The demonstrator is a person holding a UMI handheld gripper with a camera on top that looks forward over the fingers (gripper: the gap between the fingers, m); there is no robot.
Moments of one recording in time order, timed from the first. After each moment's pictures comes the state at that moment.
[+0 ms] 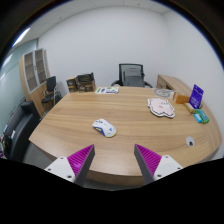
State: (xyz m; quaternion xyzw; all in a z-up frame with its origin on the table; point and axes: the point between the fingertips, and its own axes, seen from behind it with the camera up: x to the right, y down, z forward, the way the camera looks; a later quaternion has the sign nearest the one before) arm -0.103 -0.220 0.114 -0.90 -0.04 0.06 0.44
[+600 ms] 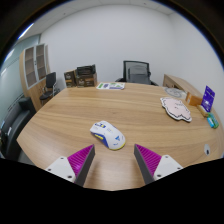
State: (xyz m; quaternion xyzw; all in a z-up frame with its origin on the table) arm -0.150 -0.119 0.030 -0.89 -0.06 0.05 0.44
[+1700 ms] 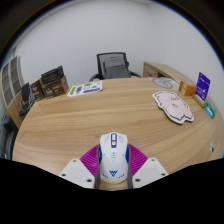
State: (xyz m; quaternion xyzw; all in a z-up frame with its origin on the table) arm -0.130 0.018 0.002 -0.91 0.08 0.00 0.41
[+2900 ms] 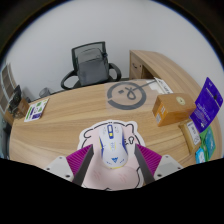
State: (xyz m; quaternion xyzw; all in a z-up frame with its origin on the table) arm 0.181 0.169 0.012 -0.94 0.08 0.02 0.33
